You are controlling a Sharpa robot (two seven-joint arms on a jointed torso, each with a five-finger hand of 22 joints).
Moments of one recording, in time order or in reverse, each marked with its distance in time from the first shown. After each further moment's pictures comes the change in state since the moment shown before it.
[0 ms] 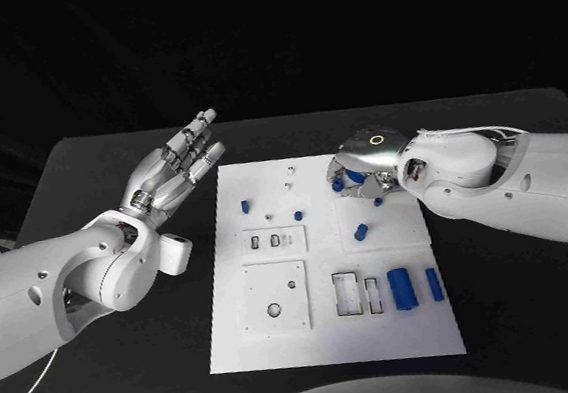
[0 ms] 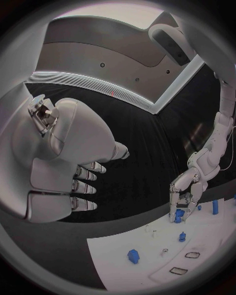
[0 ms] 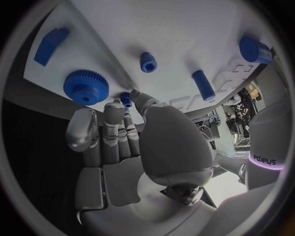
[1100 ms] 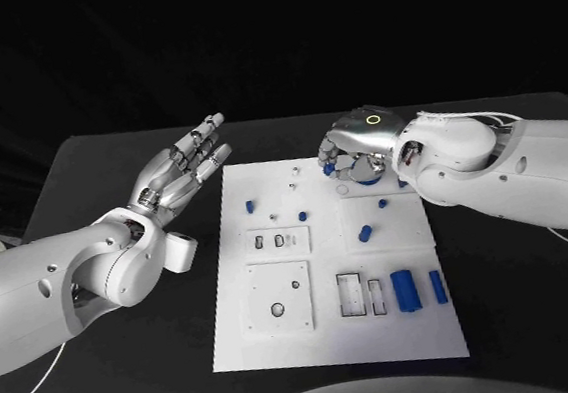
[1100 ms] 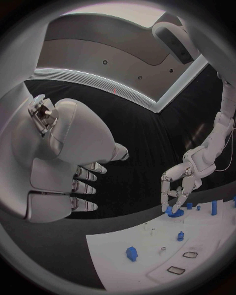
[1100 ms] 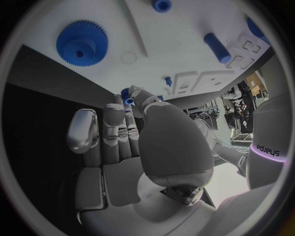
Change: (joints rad) left arm 0.000 0.015 -0.002 -0.020 0.022 0.026 -0.023; left_hand 0.028 0.002 0.013 -0.008 0.027 0.020 0.020 0.004 0.002 0.004 0.011 0.000 0.001 0.000 0.021 0.000 0.000 0.000 0.008 0.015 0.004 0.004; right arm 0.044 0.046 0.004 -0.033 0.079 -0.102 0.032; right_hand 0.022 0.018 0.007 -0.038 0.011 0.137 -0.008 0.075 0.035 0.179 -0.021 0.040 0.009 -0.001 -0.006 0.014 0.019 0.001 0.001 -0.007 0.008 0.043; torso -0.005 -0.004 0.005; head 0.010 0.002
